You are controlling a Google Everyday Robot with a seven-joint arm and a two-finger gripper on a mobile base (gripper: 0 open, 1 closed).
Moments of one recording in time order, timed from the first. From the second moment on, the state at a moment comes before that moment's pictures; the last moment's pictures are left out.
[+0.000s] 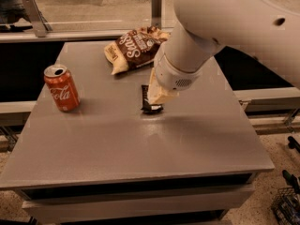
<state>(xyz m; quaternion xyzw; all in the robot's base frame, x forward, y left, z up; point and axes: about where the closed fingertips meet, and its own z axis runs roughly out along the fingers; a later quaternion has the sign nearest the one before) 0.514 -0.025 0.892 -0.78 0.59 -0.02 0.22</state>
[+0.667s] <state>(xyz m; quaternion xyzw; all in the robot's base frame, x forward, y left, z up) 0.528 0.016 0.908 -0.80 0.54 0.00 0.26</state>
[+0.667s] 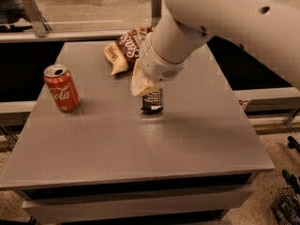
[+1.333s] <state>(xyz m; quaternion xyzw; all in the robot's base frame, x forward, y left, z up) 0.498 -0.080 0.927 -0.75 0.63 0.01 0.22</state>
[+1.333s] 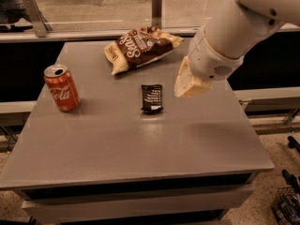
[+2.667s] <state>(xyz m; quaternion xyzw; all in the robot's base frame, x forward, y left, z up) 0.462 -0.168 0.921 -0.74 0.65 0.00 0.18</state>
